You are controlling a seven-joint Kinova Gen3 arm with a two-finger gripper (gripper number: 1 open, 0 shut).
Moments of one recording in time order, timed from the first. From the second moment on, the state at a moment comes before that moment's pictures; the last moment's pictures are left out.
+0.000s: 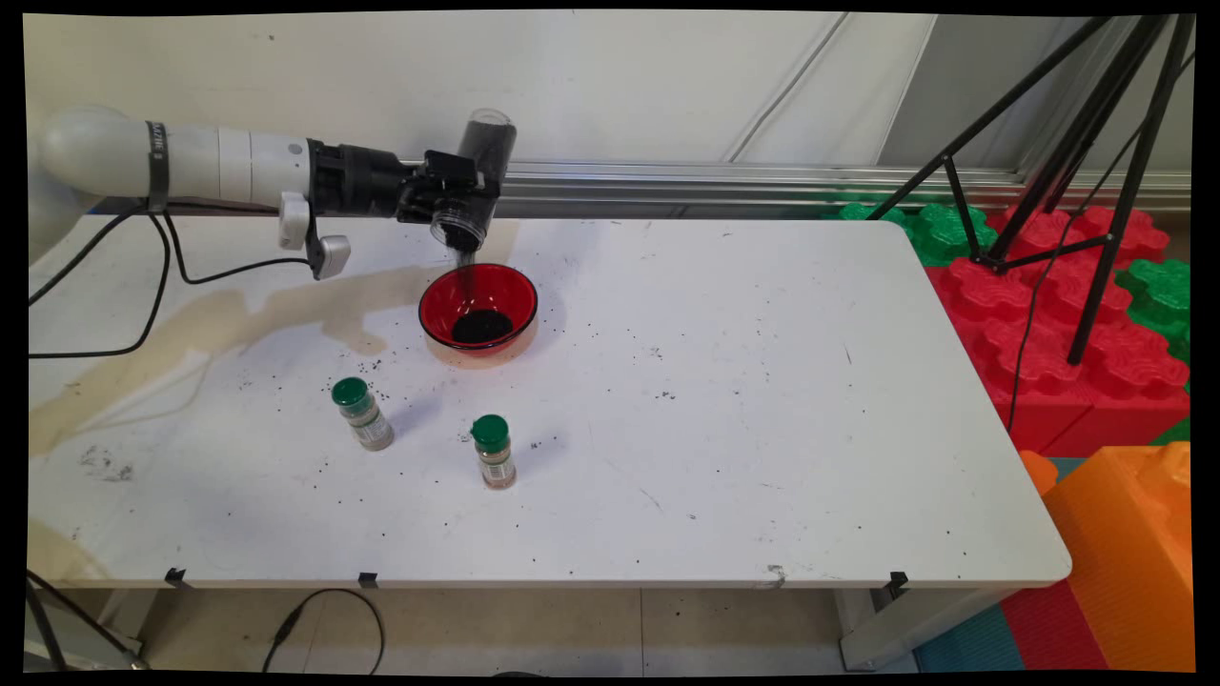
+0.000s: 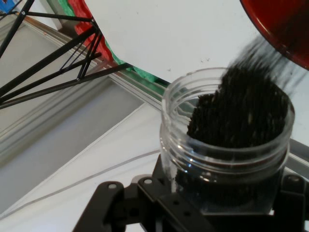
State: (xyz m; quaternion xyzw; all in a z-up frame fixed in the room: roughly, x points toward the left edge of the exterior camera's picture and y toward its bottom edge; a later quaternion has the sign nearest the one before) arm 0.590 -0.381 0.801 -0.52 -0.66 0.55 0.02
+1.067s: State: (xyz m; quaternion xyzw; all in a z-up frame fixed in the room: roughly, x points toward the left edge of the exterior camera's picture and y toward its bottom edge) arm 0.589 -0.381 0.802 -0.52 -0.65 0.55 0.02
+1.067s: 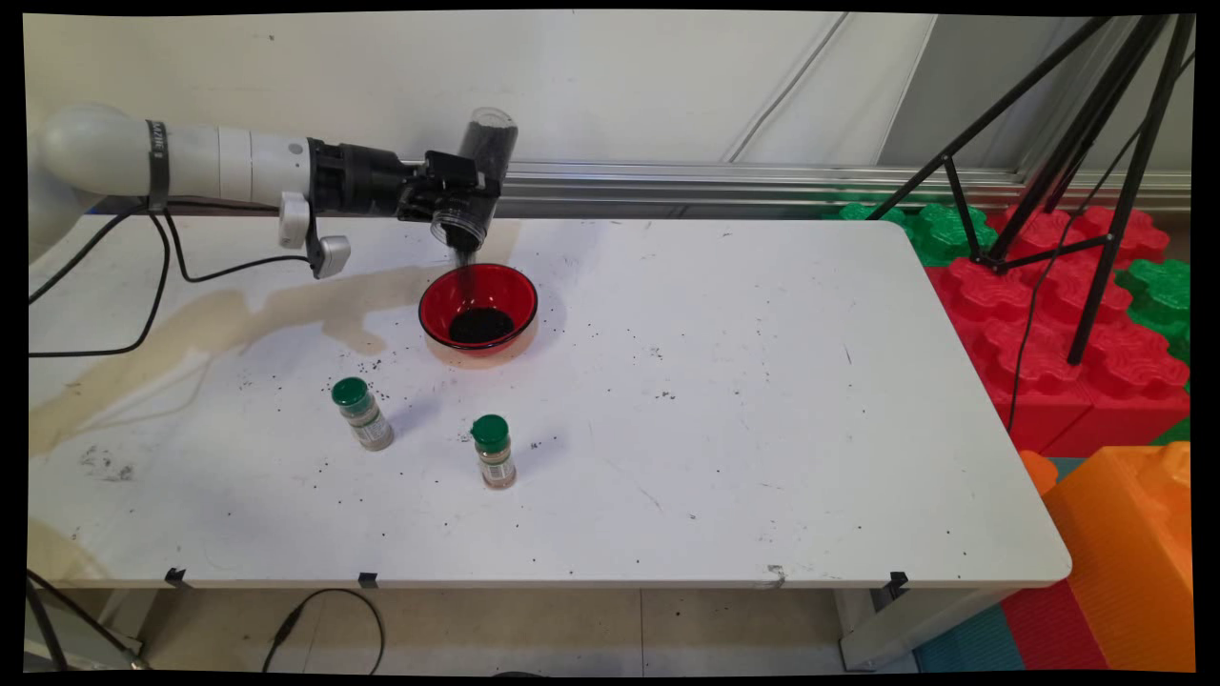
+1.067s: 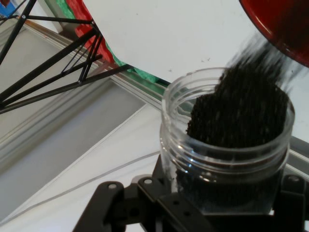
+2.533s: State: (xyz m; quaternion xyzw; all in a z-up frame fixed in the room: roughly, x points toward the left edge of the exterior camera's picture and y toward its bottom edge) arm 0.589 -0.380 0.800 -0.48 -0.68 0.54 0.05
